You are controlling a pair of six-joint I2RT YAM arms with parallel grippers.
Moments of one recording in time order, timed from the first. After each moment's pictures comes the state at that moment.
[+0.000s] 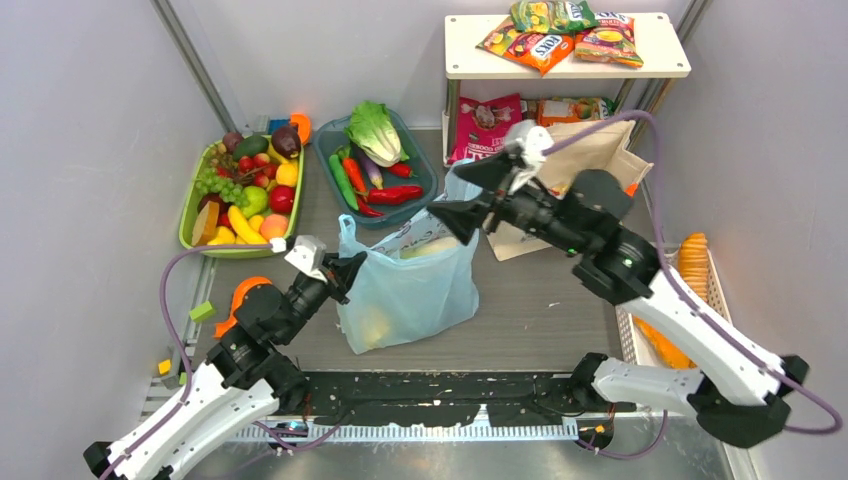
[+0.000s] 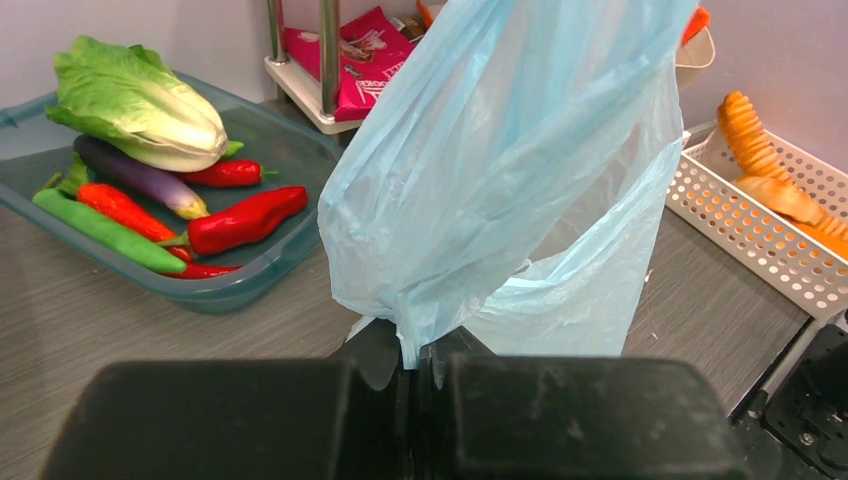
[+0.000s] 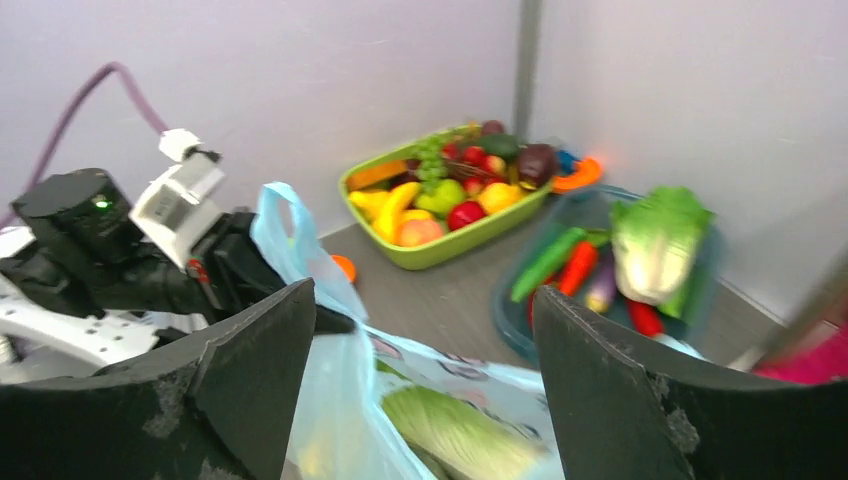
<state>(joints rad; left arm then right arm) -0.78 0.40 0.50 -0.04 -0.14 -0.13 0.87 1.09 1.33 -0.13 -0.21 0.10</state>
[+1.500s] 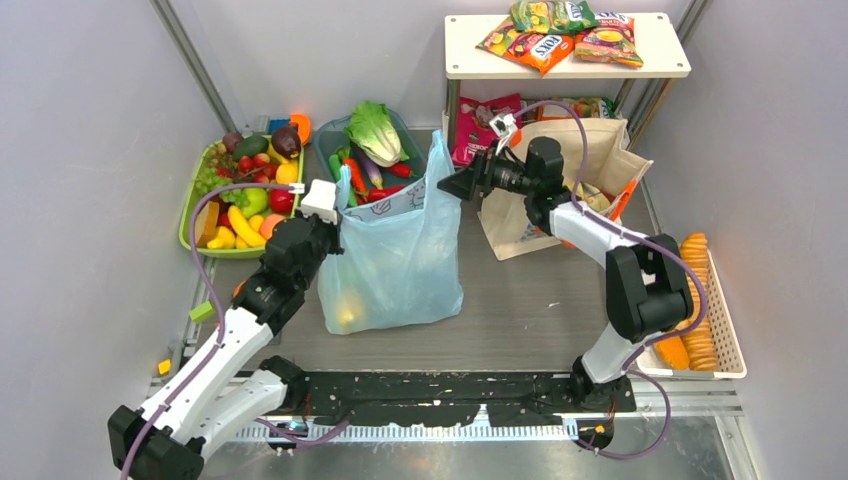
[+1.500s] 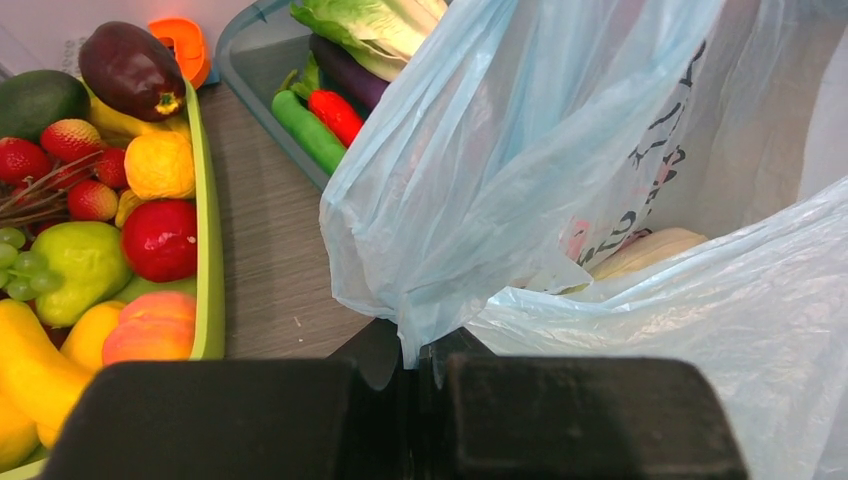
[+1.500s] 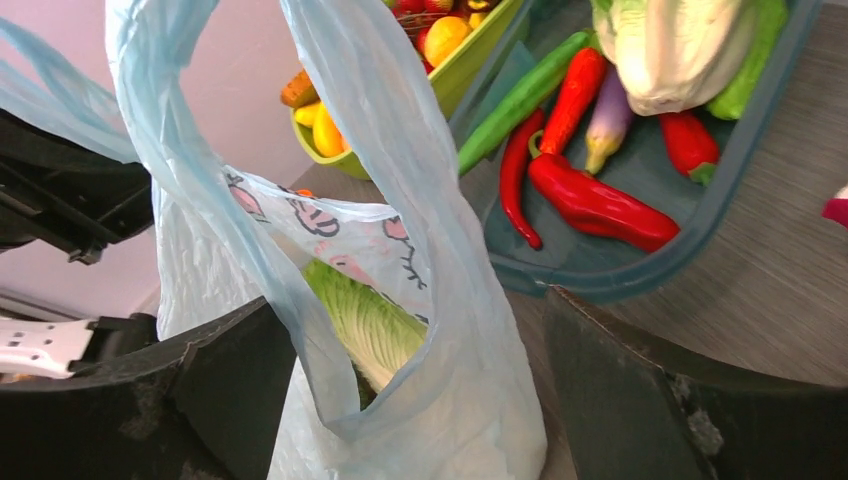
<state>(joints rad) -0.49 0.82 0.70 -0.09 -0.26 0.00 0.31 1.63 1.08 0.45 -0.79 0.45</state>
